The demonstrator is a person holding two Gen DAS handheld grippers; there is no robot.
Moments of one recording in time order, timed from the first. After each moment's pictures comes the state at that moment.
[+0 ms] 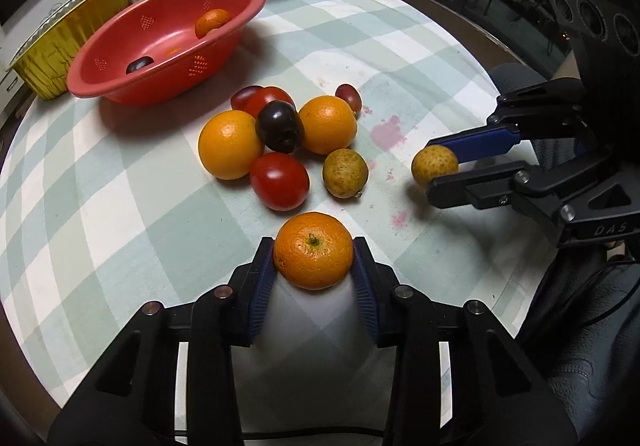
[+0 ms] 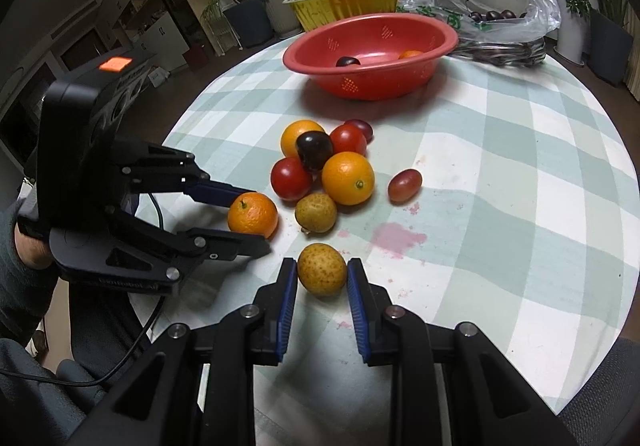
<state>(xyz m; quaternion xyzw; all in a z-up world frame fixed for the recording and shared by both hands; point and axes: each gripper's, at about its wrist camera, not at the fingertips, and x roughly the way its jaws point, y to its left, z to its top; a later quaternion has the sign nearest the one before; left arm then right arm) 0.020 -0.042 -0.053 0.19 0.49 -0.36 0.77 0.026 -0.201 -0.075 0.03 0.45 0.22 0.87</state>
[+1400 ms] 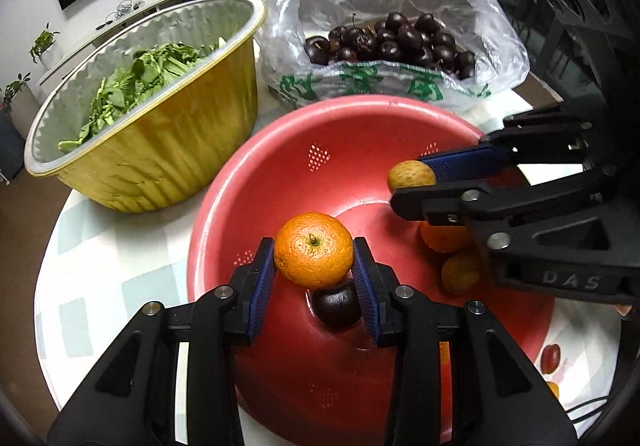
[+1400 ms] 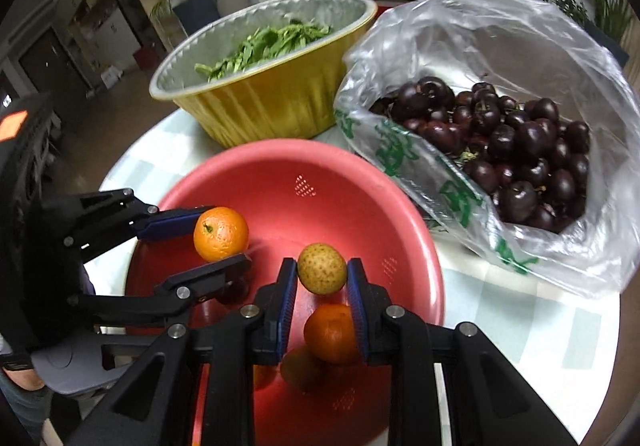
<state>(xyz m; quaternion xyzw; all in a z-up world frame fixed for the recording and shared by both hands) 0.266 -0.055 -0.038 0.16 0.45 -0.25 0.84 0.305 -0.193 -0.038 0.00 0.48 0.15 0.86</state>
